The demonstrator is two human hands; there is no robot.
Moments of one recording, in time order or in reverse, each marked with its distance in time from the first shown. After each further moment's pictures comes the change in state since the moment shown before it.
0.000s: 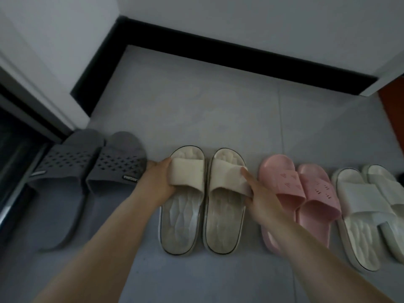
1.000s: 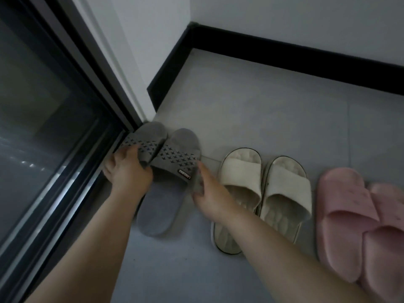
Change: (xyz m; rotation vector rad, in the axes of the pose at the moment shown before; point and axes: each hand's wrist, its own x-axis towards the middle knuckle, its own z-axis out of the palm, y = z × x) left_hand -0.046 -0.104 -0.078 0.105 0.577 -0.425; right_hand -0.003 -0.186 0.078 0.319 -0.274 -0.357
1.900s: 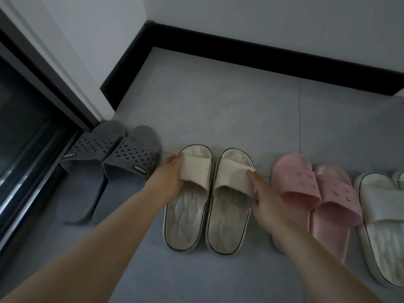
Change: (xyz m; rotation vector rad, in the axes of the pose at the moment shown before) left_hand -0.064 0.097 0.071 0.003 -0.441 0.502; right_hand -0.094 0.143 -0.102 -0.235 0.315 0.229
